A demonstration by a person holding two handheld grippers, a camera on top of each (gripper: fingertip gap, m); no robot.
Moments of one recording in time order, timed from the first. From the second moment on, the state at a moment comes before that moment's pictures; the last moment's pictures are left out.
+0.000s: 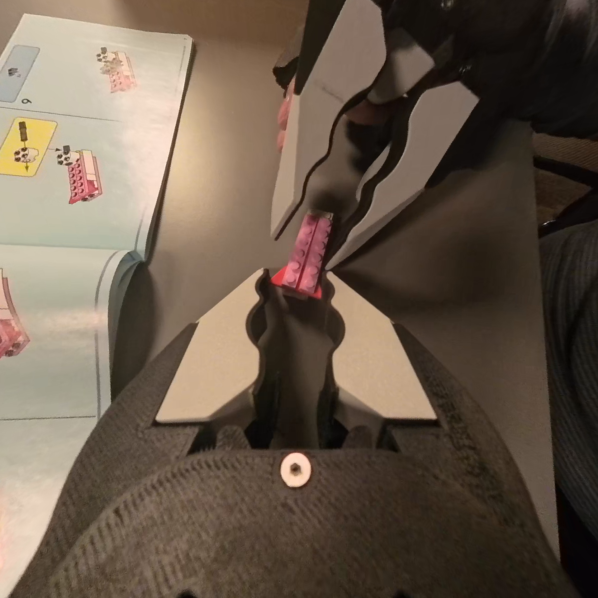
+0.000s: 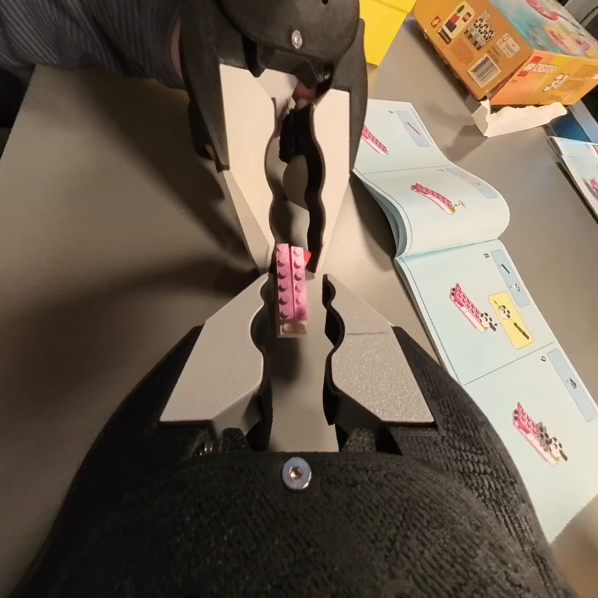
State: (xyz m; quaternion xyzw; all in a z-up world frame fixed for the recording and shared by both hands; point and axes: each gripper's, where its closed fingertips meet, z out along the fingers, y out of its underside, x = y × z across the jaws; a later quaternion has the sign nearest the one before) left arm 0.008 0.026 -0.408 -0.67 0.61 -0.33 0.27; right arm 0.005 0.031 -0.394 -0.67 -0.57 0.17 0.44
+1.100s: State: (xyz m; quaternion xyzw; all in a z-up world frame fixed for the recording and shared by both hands) left arm 0.013 0.031 -0.379 -0.61 0.61 -0.31 0.40; right arm 0.027 0.024 -0.401 -0.73 -0.53 0.27 0.33
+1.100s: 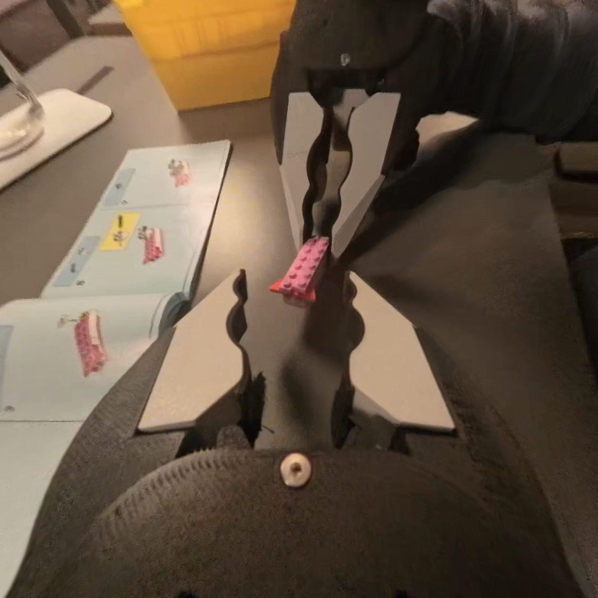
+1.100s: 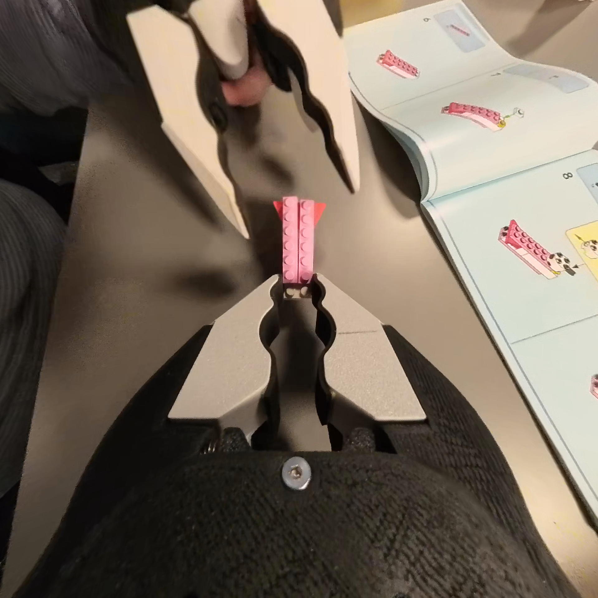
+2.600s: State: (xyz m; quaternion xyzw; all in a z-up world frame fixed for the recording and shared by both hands) left arm 0.007 0.049 -0.394 -0.58 0.67 -0.15 0.44; right arm 0.006 0.057 -0.389 -0.49 -0.70 -0.13 0.49
